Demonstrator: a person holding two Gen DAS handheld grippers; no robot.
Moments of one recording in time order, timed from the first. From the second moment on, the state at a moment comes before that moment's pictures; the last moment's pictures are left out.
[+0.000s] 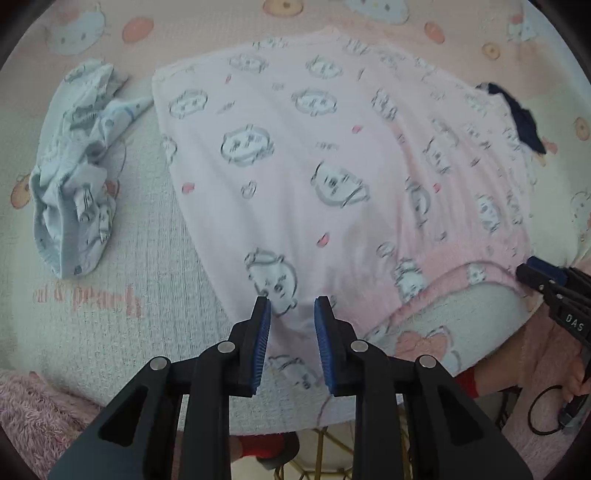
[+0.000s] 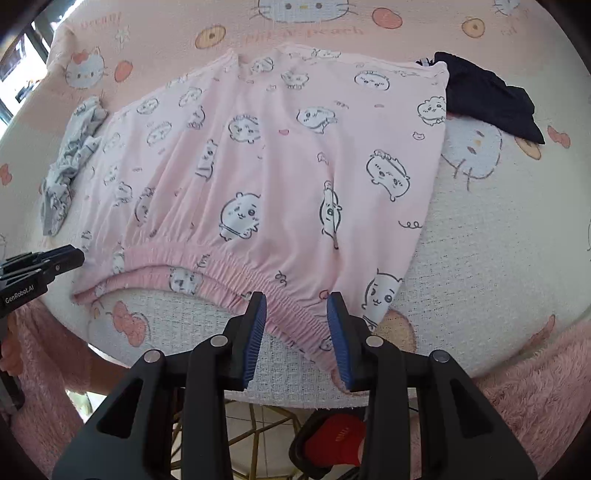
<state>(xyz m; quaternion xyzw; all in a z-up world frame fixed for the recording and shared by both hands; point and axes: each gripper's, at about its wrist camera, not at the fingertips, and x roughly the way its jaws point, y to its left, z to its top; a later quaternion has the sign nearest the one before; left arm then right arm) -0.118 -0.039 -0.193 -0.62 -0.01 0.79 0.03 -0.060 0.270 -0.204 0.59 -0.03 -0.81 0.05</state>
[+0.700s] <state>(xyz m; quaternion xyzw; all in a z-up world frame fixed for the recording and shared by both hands) -0.103 0.025 -0.187 -0.59 0.13 0.79 0.09 -0.067 0.231 -0.202 0.57 0.03 -0.82 0.12</state>
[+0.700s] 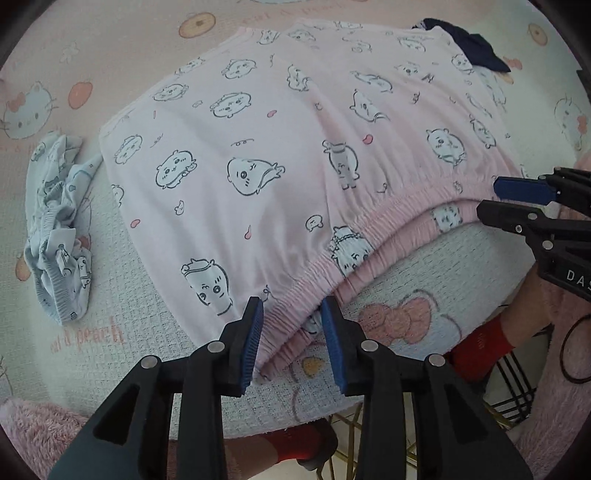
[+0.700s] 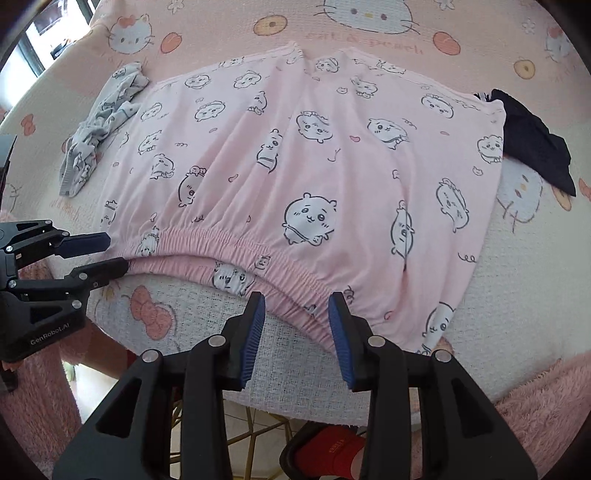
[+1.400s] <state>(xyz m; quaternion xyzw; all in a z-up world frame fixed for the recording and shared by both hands) -0.090 0.041 -0.182 -0.59 0.14 0.79 0.09 -0.072 0.208 -0.214 0.56 0.08 -0.81 0.14</state>
